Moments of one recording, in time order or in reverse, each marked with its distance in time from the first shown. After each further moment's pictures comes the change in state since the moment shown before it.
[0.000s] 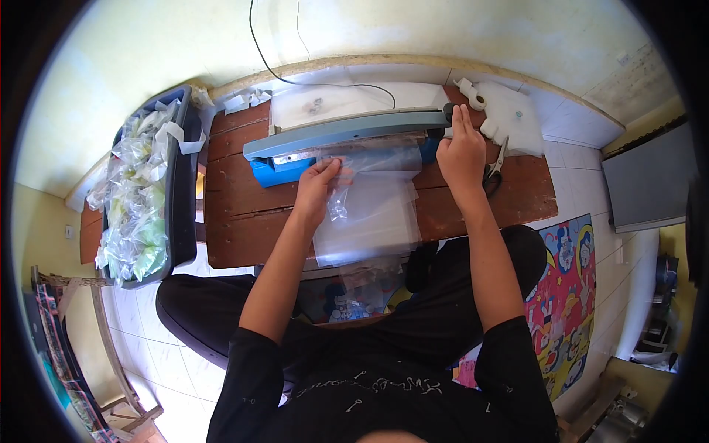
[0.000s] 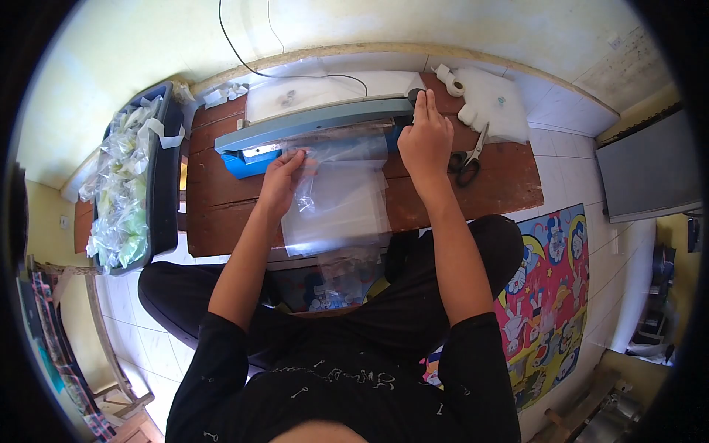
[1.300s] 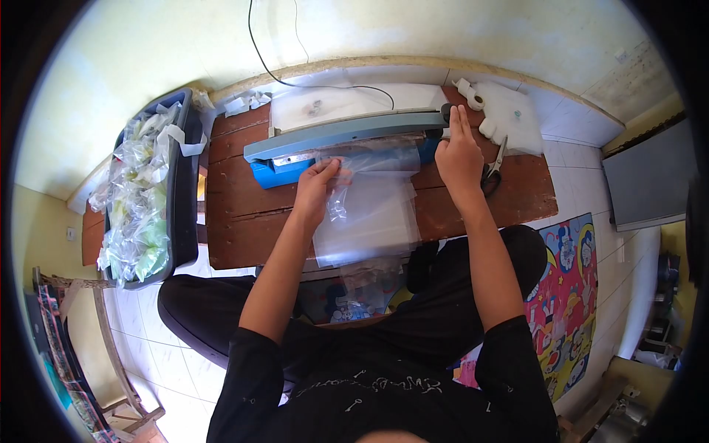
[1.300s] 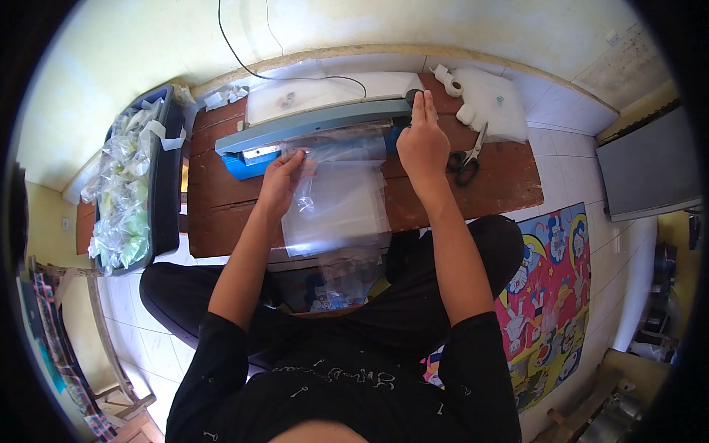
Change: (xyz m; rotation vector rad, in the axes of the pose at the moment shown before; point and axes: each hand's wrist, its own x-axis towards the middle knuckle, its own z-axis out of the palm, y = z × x) left_hand -0.001 0.003 0.002 0.000 0.023 -0.017; right_hand -0.003 -0.006 -0.010 0.060 -0.053 0.059
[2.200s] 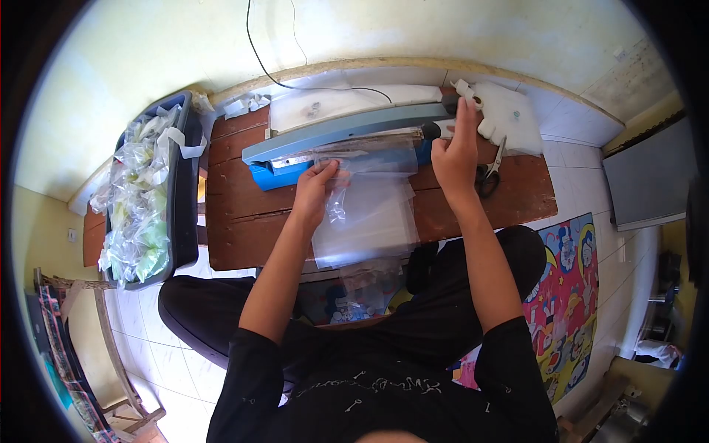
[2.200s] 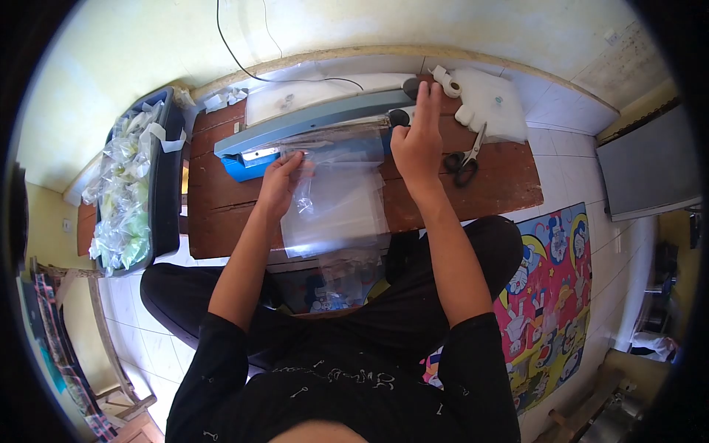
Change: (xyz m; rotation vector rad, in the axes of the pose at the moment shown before) left_hand 0.001 0.000 0.000 0.001 0.009 -0.012; right_hand 0.001 -0.006 0.003 0.375 0.274 -0.091
